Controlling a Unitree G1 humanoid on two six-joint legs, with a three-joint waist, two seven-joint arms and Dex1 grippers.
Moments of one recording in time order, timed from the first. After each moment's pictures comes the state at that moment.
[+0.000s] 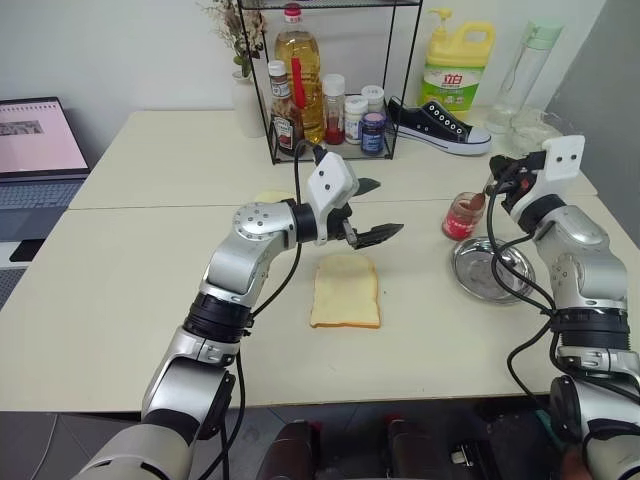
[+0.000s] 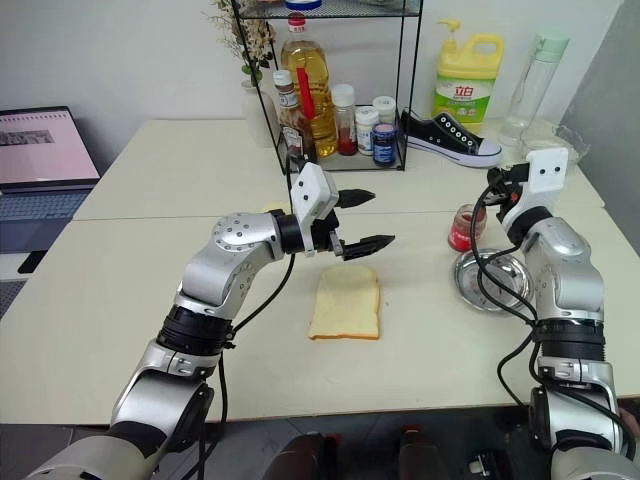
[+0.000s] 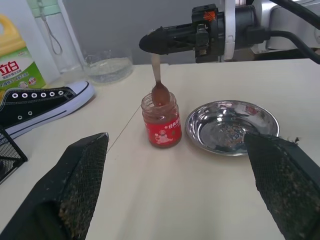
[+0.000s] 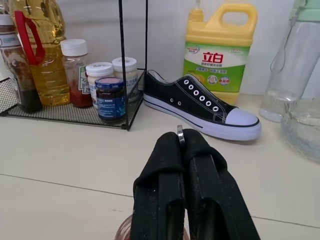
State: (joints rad) left arm -0.79 0.31 -0.19 0.11 -0.25 0.35 -0.88; right arm -0.68 -0.51 -0.20 0.24 0.33 0.33 0.34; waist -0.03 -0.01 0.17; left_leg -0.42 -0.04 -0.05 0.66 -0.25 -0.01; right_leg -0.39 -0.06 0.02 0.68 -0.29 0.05
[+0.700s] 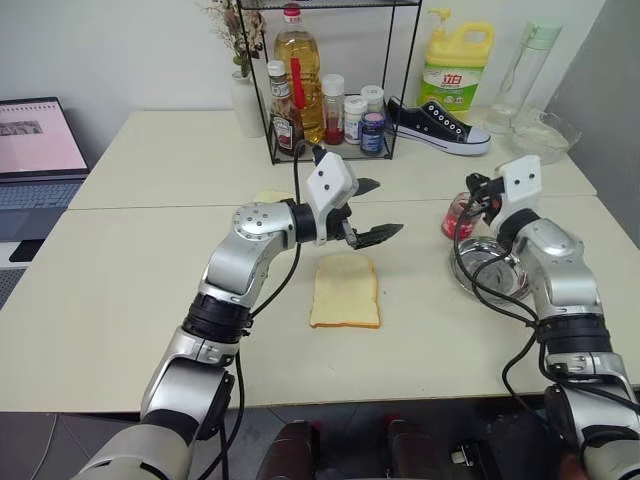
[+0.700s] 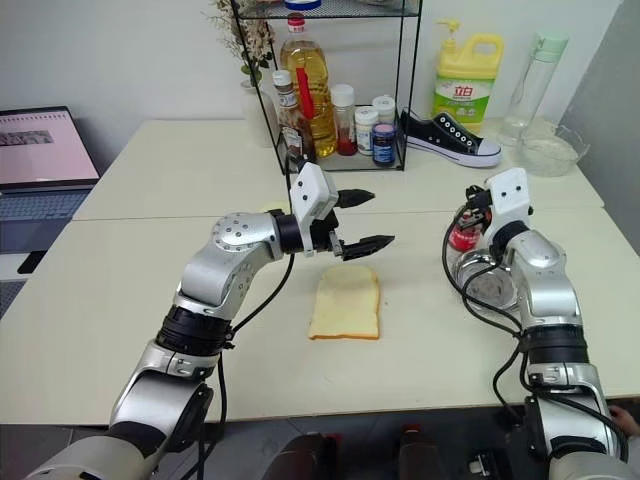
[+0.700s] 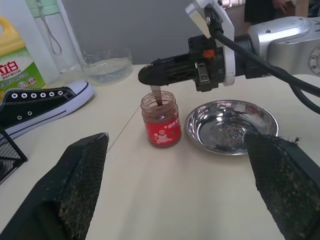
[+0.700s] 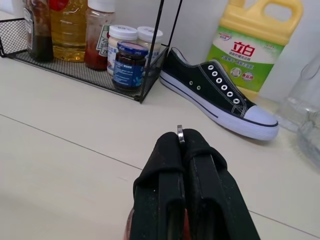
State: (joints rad) left arm -0.78 0.31 -0.19 0.10 -0.25 0.35 -0.89; right arm -0.64 -0.46 -0.11 0.32 0.15 0.21 0.39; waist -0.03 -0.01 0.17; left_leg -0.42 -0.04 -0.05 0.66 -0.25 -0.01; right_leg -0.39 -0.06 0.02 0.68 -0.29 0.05
